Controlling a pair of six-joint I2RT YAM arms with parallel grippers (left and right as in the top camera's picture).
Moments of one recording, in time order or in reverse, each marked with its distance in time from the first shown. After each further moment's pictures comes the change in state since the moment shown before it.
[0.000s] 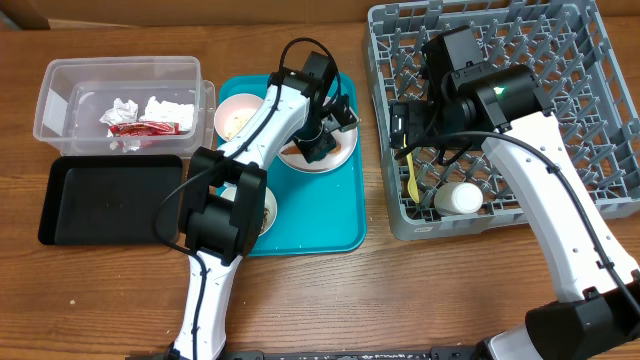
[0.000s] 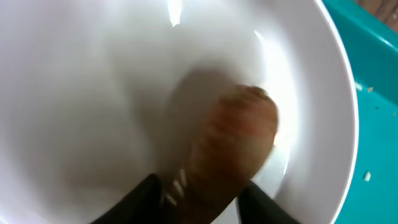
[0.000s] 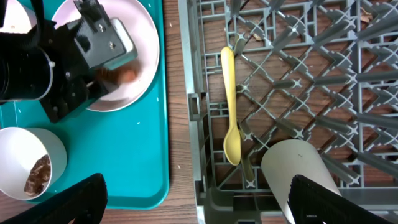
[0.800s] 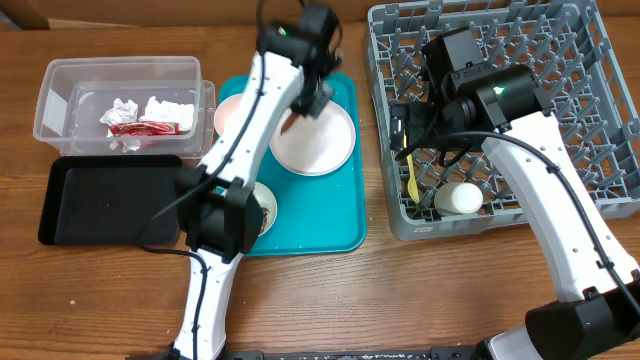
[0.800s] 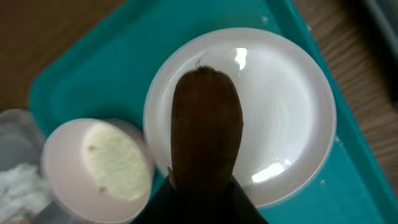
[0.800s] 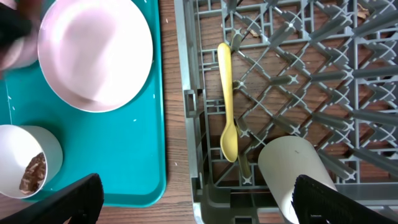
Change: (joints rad) left arm 0.010 0.018 0.517 -0.365 -0.187 -0.467; right arm 0.000 0.000 0.000 -0.011 0.006 -0.002
